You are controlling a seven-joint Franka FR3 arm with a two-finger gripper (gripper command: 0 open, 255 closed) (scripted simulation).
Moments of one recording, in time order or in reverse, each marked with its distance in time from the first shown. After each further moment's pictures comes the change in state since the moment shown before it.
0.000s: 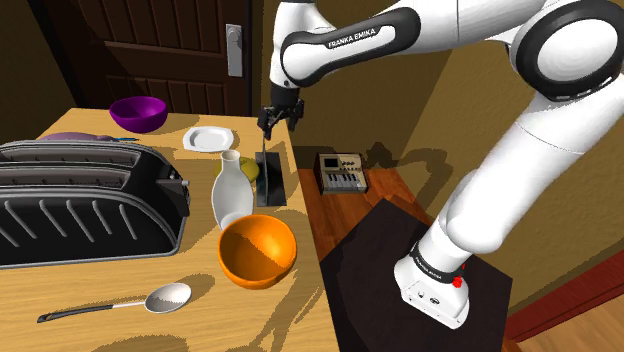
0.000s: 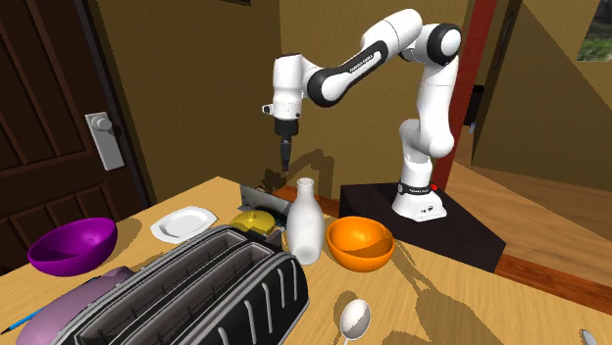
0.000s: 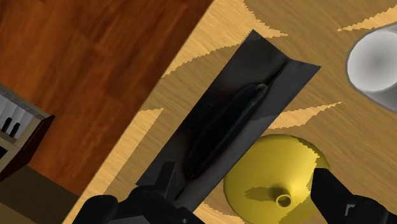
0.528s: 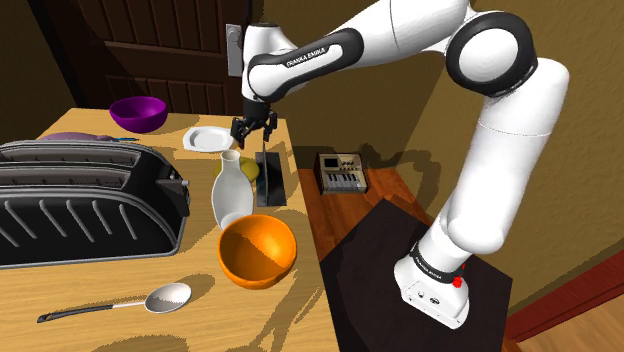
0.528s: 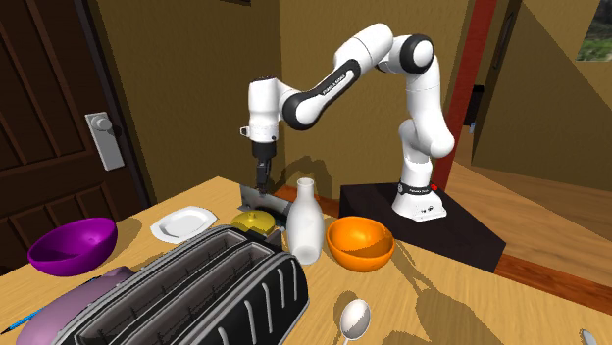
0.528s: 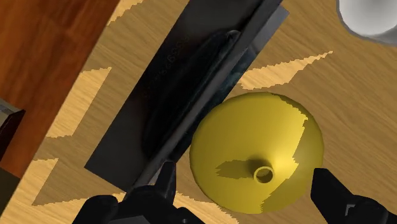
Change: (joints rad) arm 0.022 0.288 0.015 0.210 -0.008 0.081 0.058
